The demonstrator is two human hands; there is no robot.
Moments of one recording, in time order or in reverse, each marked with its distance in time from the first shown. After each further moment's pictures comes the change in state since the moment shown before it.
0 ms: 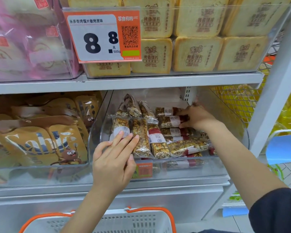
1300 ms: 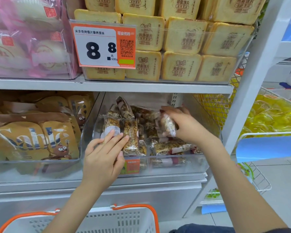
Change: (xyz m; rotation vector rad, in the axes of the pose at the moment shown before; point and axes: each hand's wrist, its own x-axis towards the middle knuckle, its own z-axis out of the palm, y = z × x) left_hand 0.000 0.002 -0.005 -0.009 -0.033 -0.010; right_hand -0.074 -0.031 -0.027 0.050 0.131 -0.255
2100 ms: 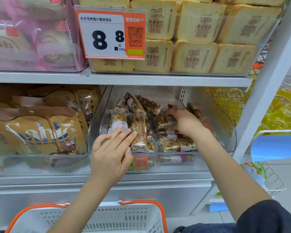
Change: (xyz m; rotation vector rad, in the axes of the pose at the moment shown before) left_hand 0.000 0.000 0.001 0.004 -0.013 -0.016; right_hand 0.049 0.022 0.048 0.002 -0.079 0.173
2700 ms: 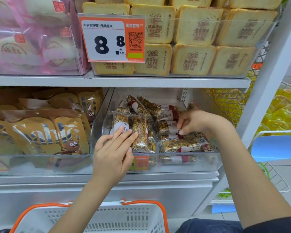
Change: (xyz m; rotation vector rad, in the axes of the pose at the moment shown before) left_hand 0.000 0.001 -0.002 0.005 -0.036 -0.006; right_hand -0.027 0.003 -0.051 0.163 -0.330 0.157
